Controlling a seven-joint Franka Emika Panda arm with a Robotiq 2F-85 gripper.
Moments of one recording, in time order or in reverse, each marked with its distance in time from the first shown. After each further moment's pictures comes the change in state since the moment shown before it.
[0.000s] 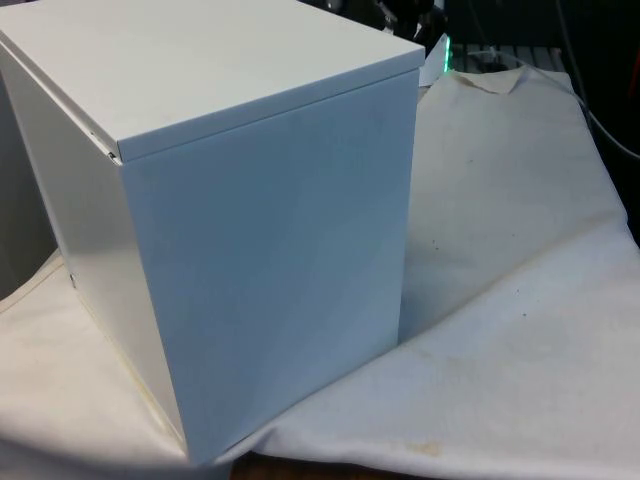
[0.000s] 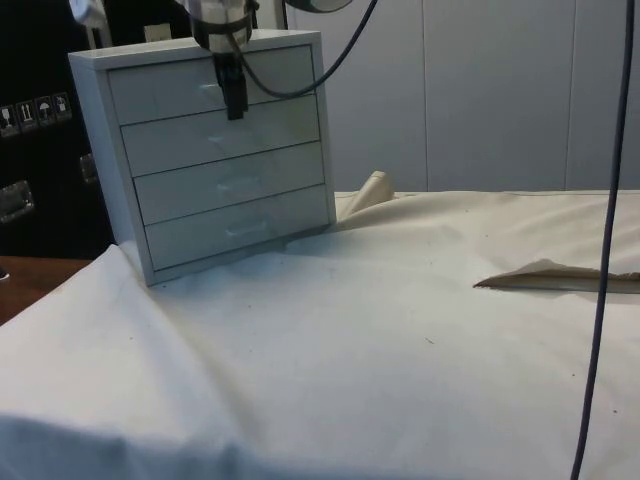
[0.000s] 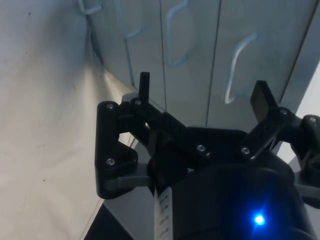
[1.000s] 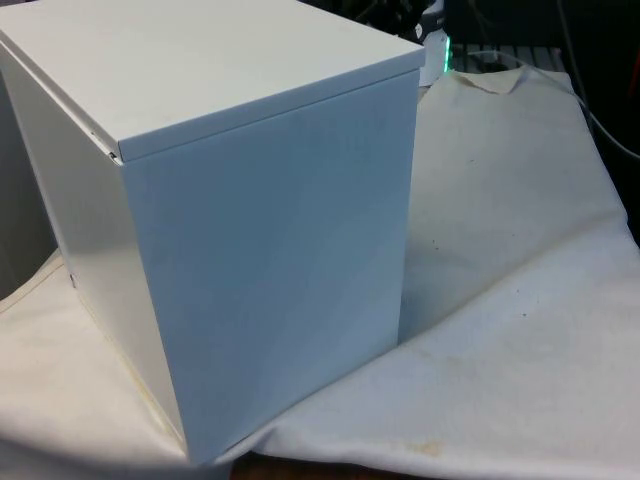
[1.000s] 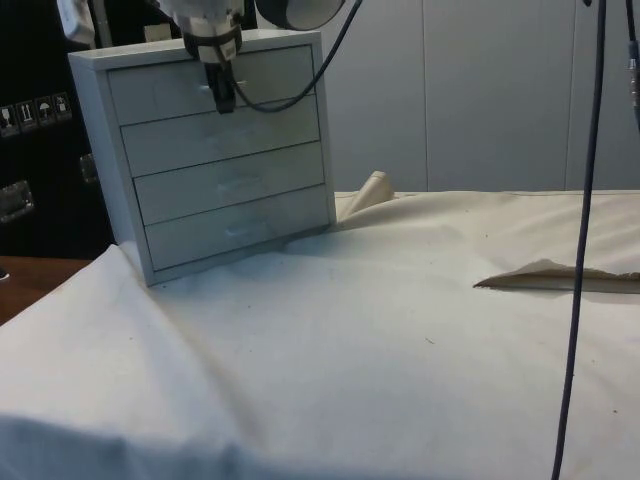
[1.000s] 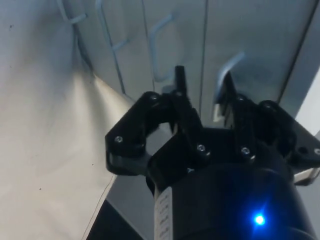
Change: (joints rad) arm -0.021 0.114 -0.022 0.073 0.058 0.012 0.003
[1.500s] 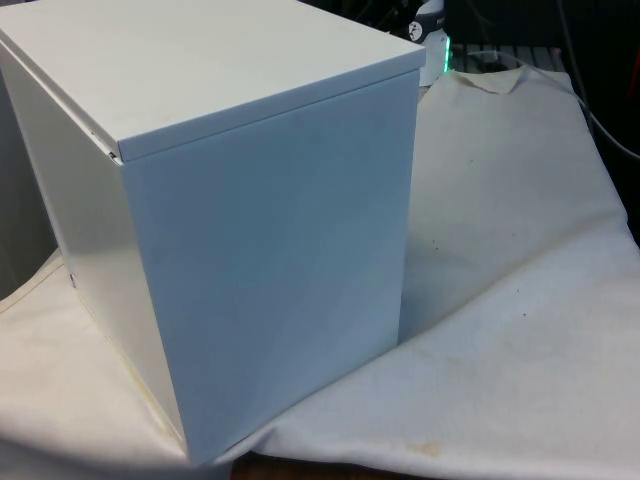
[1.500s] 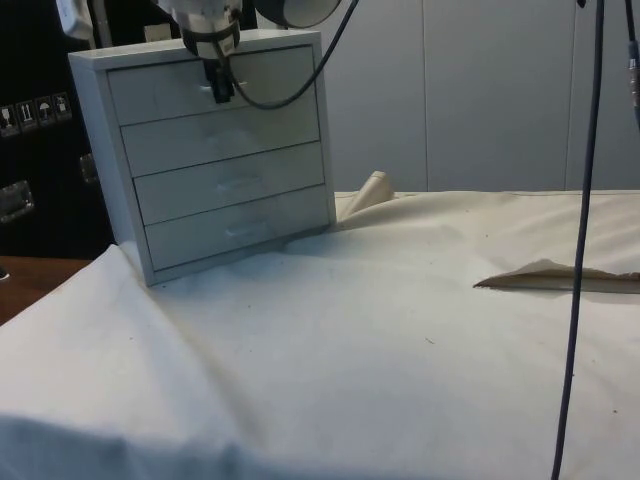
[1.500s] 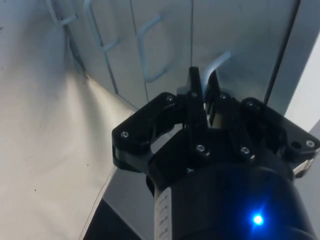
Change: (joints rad) arm 0.001 0.003 -0.006 0.010 -0.006 -0.004 -0.016
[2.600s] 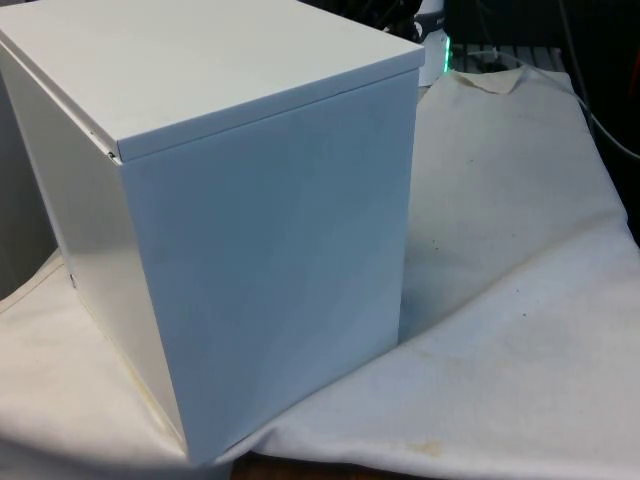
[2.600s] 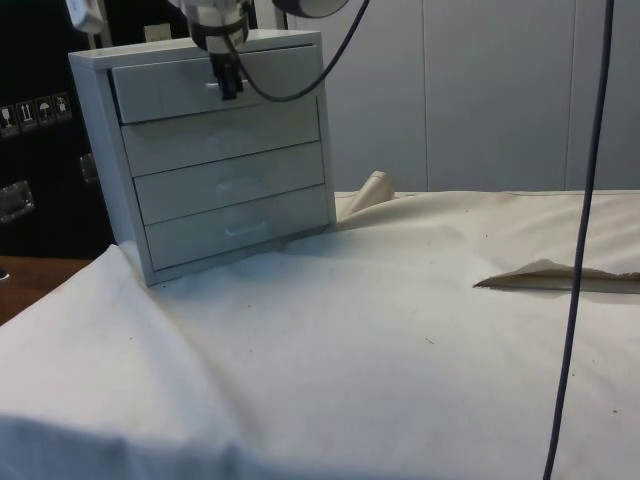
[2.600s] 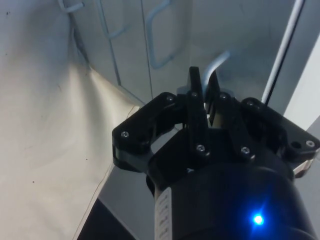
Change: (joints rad) arm 0.021 -0.069 0.000 -0.049 -0.049 -0.014 0.002
